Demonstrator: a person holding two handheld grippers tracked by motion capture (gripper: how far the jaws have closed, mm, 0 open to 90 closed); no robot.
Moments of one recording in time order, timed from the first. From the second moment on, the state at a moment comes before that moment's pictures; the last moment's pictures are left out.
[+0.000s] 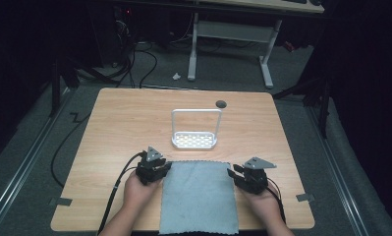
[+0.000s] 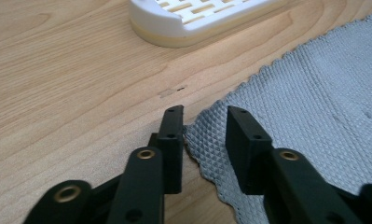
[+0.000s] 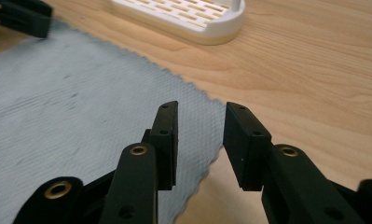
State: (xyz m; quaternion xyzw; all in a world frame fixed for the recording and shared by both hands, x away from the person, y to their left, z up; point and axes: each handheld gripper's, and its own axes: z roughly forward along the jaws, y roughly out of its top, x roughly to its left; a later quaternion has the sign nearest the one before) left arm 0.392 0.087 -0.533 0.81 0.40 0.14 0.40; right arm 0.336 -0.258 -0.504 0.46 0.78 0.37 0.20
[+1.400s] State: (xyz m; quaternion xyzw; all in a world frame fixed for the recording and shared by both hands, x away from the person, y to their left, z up) left arm 0.385 0.100 -0.525 0.79 0.40 0.12 0.46; right arm 0.352 -0.242 -0.514 0.45 0.76 0.39 0.24
